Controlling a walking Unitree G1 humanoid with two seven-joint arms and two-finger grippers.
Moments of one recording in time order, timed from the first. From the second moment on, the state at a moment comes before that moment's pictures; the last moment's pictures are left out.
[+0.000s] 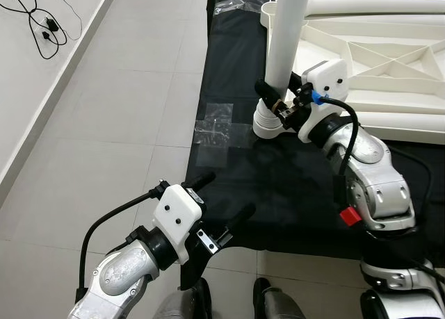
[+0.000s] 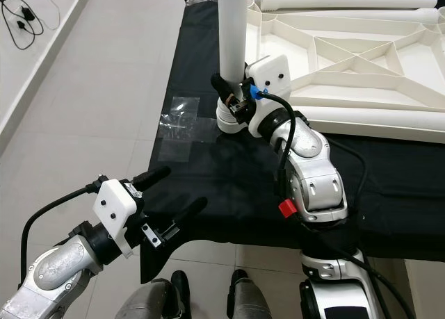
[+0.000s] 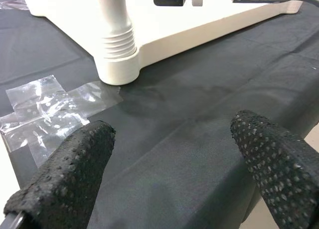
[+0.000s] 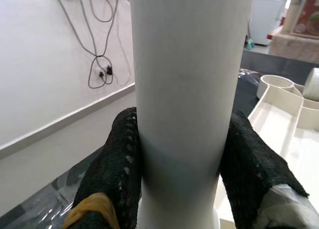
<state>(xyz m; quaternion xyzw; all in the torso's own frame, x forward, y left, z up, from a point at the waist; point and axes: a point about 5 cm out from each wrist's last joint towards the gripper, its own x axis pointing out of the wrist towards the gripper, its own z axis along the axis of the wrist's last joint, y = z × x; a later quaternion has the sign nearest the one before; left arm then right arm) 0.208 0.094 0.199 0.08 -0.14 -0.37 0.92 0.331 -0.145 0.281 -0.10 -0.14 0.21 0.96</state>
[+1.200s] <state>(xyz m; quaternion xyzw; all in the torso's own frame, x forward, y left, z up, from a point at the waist) 0.211 0.093 0.203 0.08 -0.14 -0.37 0.92 0.314 -0.127 0.272 -0.09 -0.11 0.09 0.98</state>
